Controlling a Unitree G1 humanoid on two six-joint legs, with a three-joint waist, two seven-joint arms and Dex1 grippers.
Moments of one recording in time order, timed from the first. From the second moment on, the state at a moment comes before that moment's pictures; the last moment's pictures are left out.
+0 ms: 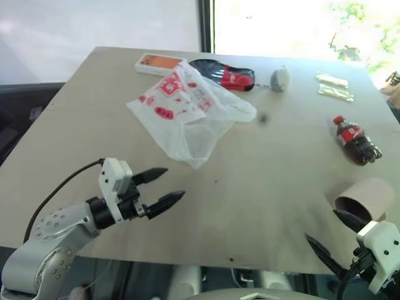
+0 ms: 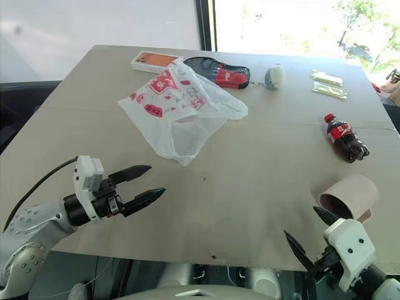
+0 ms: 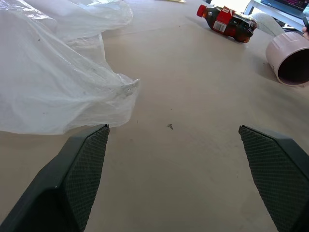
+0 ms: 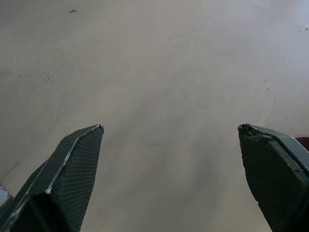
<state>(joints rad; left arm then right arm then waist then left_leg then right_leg) 0.23 0.72 0.36 -0.60 -0.77 0.58 -0.83 0.90 -0.44 -0.42 -0.96 0.35 0.28 0.67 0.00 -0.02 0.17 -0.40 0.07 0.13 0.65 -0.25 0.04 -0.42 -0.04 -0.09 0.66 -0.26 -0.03</state>
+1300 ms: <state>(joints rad) -0.84 0.41 -0.42 0.17 0.23 0.71 -0.02 0.28 -0.66 -0.32 -1.00 0.59 0.57 0.50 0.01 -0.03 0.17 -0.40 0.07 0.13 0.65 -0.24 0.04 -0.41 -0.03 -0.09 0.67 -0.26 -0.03</state>
